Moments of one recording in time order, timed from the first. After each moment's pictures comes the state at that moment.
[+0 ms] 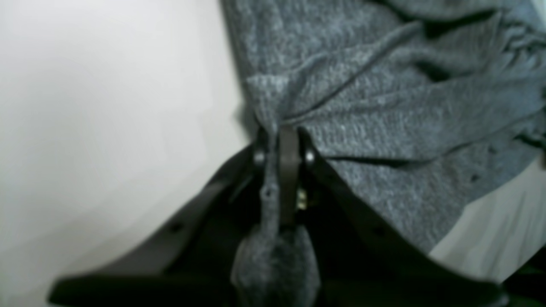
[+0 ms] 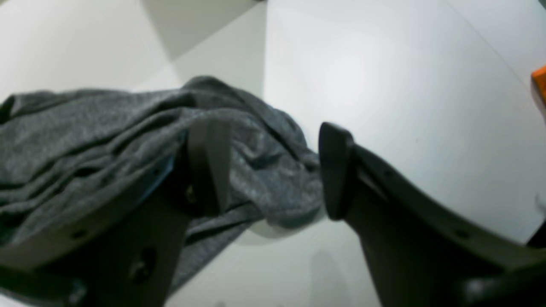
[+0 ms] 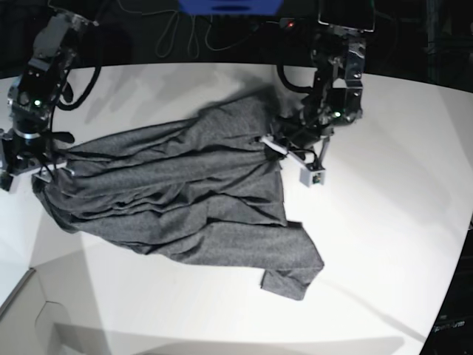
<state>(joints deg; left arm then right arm) 6.7 -1.4 3.5 89.5 -26.5 0.3 45.5 -10.1 3.3 28.3 109.6 0.0 0.0 -37.2</state>
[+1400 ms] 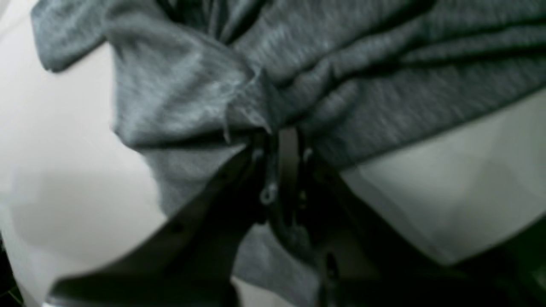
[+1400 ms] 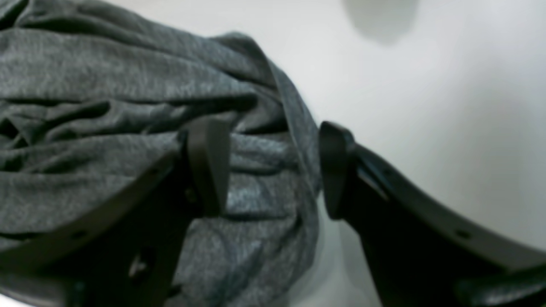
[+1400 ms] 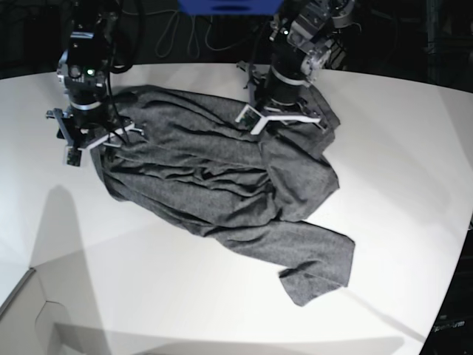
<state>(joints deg) 17.0 -12.0 33.0 110.1 22.2 -0.2 45.8 -19.9 -1.1 13.1 110.9 0.0 0.1 -36.8</state>
